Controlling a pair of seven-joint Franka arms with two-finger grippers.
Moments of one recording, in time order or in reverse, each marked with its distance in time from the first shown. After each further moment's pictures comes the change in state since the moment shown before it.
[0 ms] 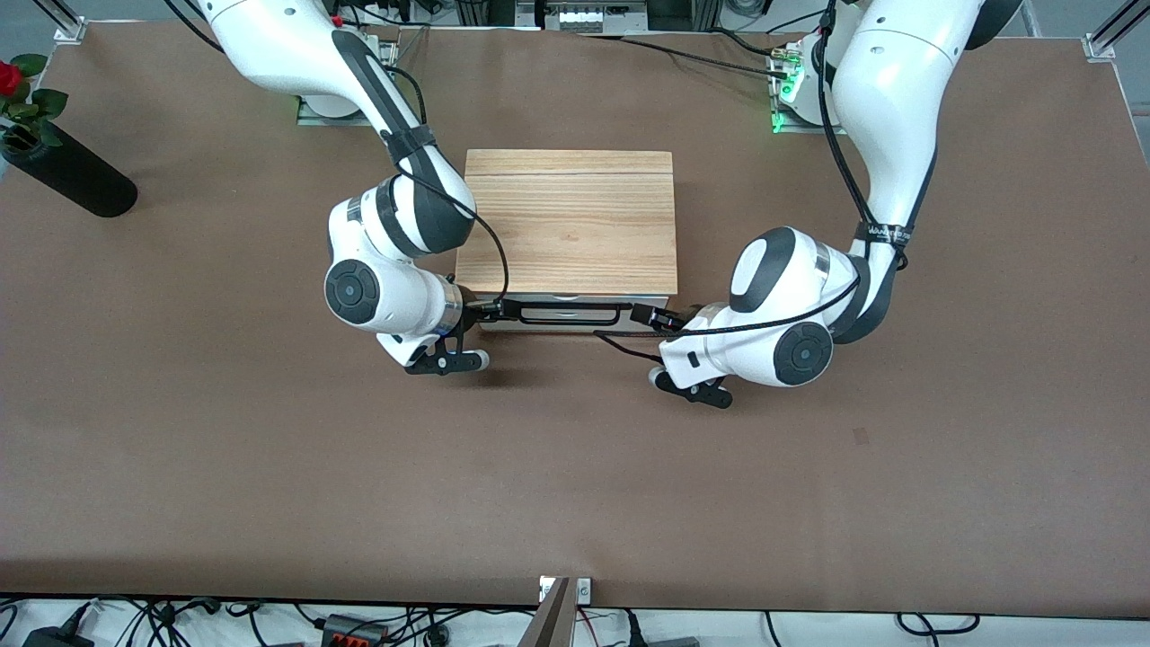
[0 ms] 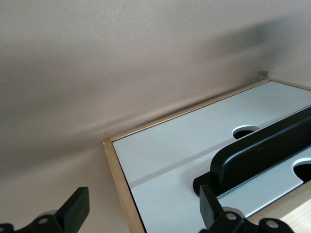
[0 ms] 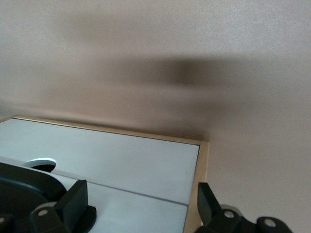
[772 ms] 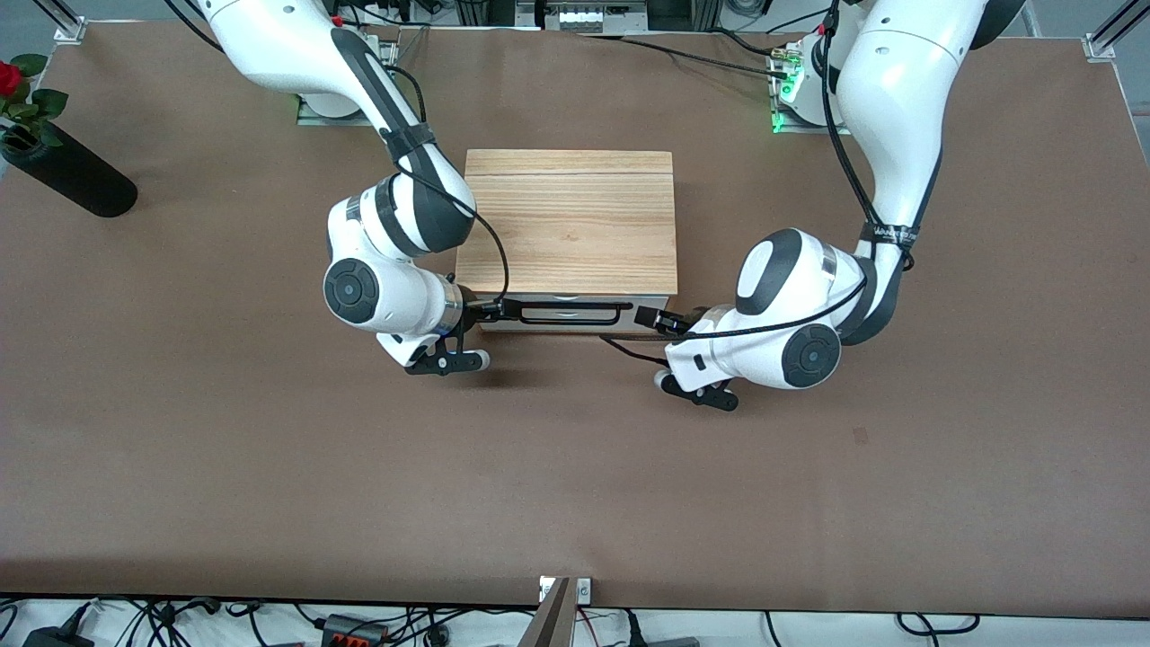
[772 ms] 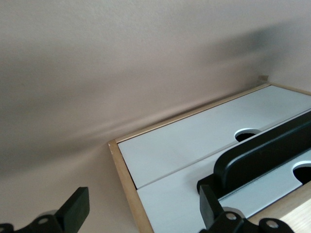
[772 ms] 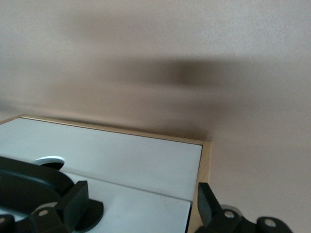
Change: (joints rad) left arm 0.017 -0.004 0.002 0.007 0.000 0.001 0.001; right arm 0.000 -0.003 -0.003 0.035 -0.002 -0.036 0.000
